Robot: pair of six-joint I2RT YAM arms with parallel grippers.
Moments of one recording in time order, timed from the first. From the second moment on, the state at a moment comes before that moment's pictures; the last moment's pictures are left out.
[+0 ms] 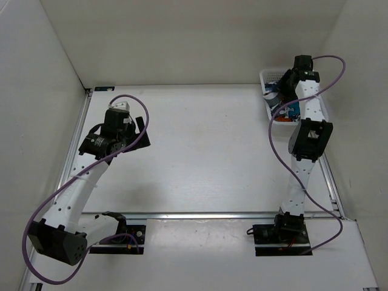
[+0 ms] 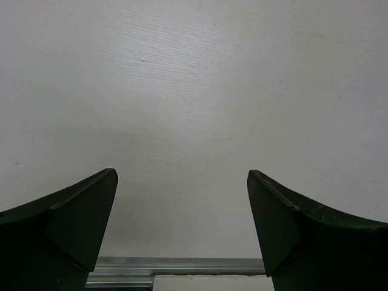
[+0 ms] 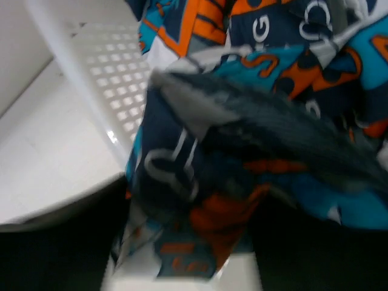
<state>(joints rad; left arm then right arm) -0.31 1.09 1.17 -0.87 -0.16 -0.45 -0.10 2.33 2.34 -0.87 -0.03 0.53</state>
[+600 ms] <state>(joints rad) -0.29 1.16 1.27 -0.93 -0.13 -0.45 0.12 1.64 2.38 -0.80 -0.03 0.44</state>
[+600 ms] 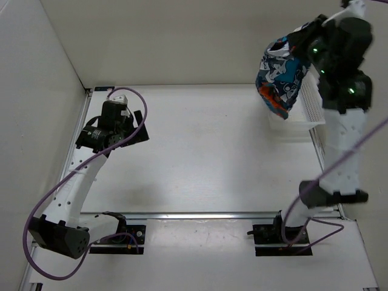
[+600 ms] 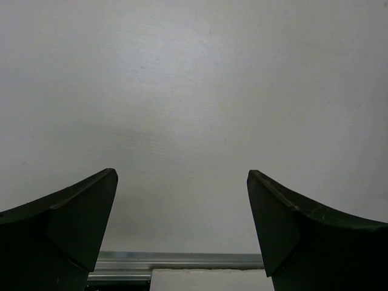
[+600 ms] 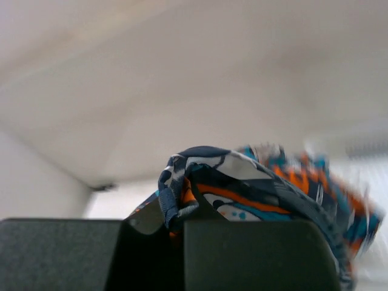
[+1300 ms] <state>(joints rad) -0.20 1.17 1.36 -1.01 -0.03 -0.45 0.45 1.32 1.32 -0.81 -0.03 0.55</state>
